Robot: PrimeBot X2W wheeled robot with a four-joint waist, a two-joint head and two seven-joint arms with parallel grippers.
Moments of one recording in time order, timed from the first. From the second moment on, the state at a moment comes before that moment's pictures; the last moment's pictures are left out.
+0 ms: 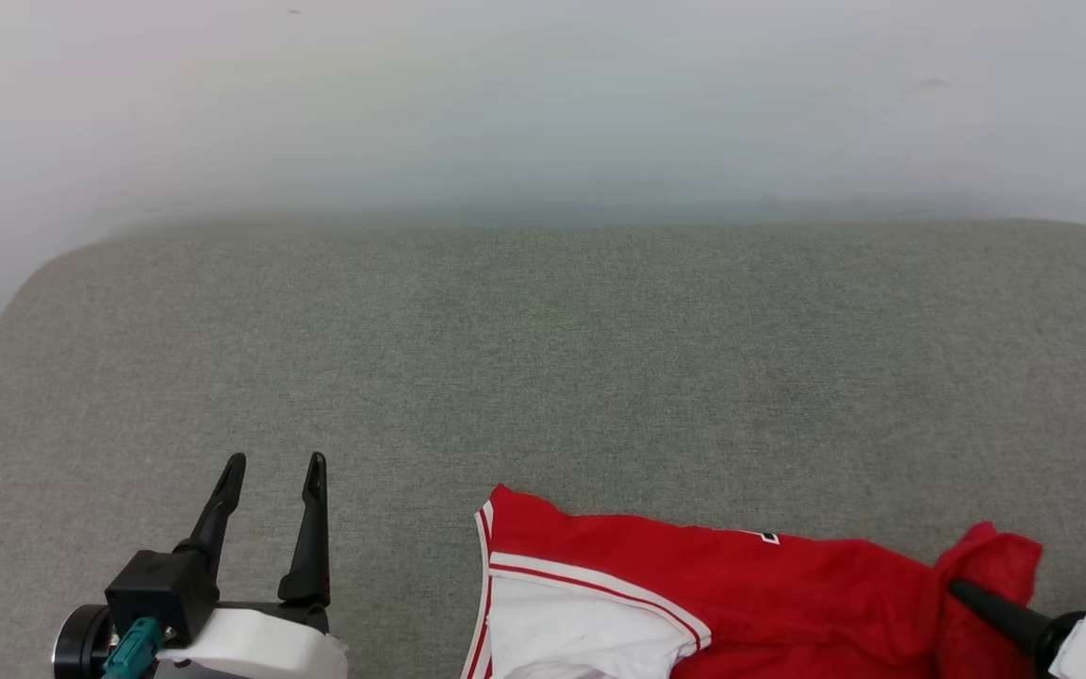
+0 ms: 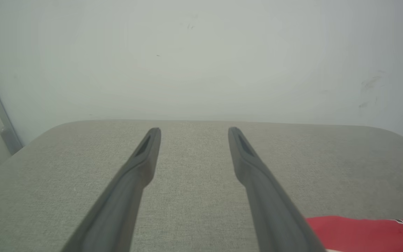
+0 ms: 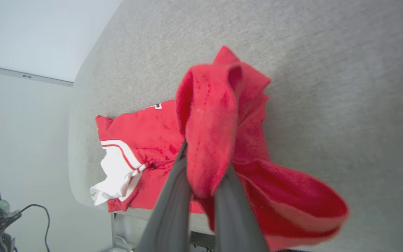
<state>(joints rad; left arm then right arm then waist) 0.03 0.40 -0.33 -0.10 -0.48 0.26 -0.23 0.00 -0.13 -0.38 0.07 0.82 0.13 0.94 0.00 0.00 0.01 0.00</state>
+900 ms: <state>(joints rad) -0.10 0.34 -0.38 -0.06 -0.48 0.22 -0.24 -0.10 -0.05 0.26 0.20 1.47 0.13 0.68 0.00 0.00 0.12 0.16</state>
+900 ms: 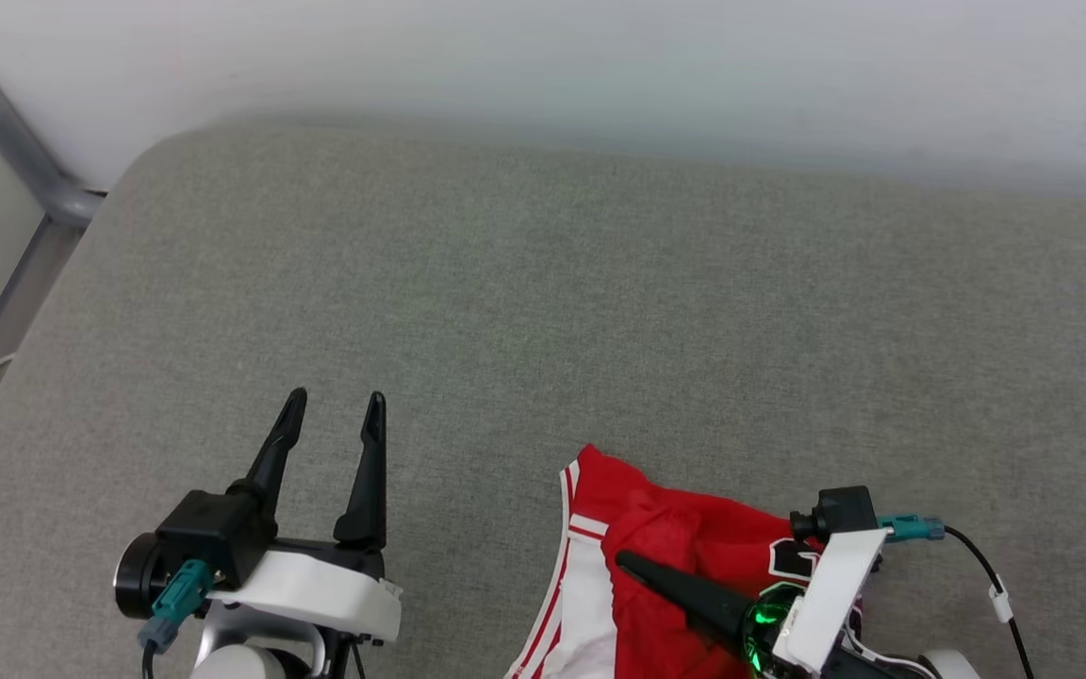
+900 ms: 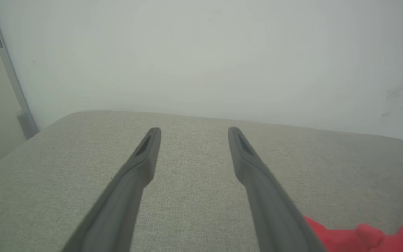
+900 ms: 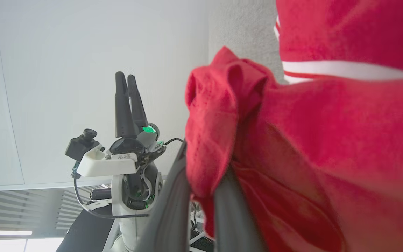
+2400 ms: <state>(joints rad) -0.03 0.35 -0.33 0.06 -0.48 0.22 -0.26 -0.03 -0.17 -0.01 0.00 0.31 0.13 -0.06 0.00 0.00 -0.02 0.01</state>
